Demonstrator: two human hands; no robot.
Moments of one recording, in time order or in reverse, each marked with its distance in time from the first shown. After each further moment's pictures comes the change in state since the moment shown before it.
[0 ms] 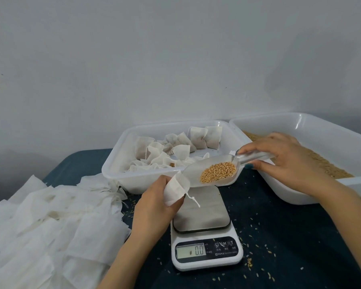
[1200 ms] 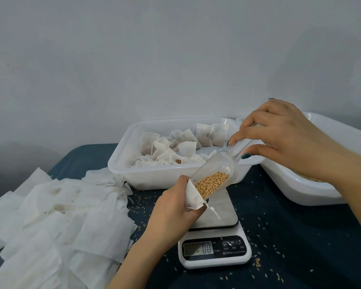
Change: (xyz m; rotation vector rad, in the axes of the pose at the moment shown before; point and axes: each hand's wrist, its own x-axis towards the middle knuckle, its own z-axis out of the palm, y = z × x) left_hand -0.009 0.017 0.005 -0.079 -0.143 0.147; right_hand 0.038 -0.050 -0.026 -0.405 -0.034 -0.392
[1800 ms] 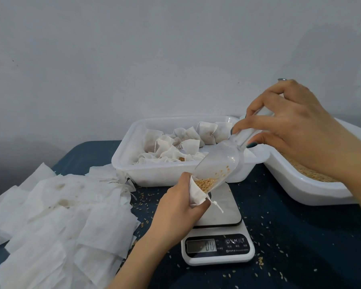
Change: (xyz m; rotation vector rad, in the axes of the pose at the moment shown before) left_hand -0.003 0.006 0.000 -0.079 0.012 -0.028; right_hand 0.012 -0.009 -0.011 -0.161 0.178 -0.061
